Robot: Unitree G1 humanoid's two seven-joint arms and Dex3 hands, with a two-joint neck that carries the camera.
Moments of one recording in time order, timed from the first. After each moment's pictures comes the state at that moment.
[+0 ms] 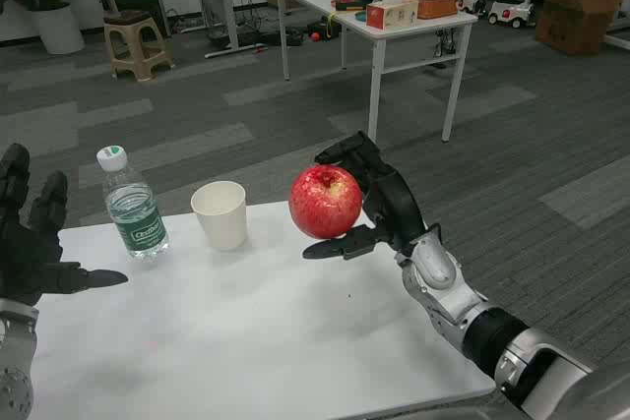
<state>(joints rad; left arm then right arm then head) -0.62 0.33 -0.42 0.83 -0.89 -0.67 -0.20 -0.20 -0.51 0.25 0.45 0.44 -0.85 -0.09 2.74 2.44</state>
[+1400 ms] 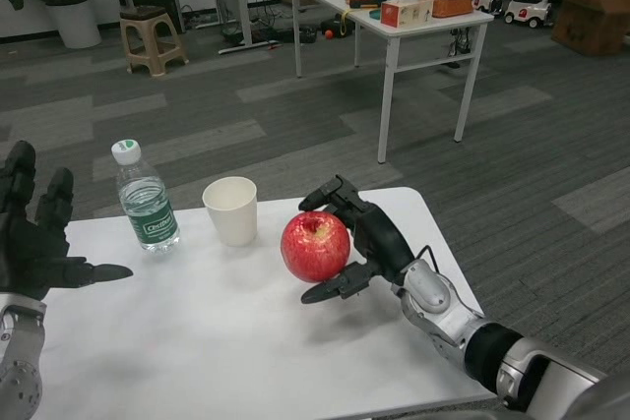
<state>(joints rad) -0.60 0.33 -0.39 0.82 -0.89 -0.67 -0.20 -0.23 -0.50 0.44 0.61 0.42 -0.85 -0.06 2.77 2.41</state>
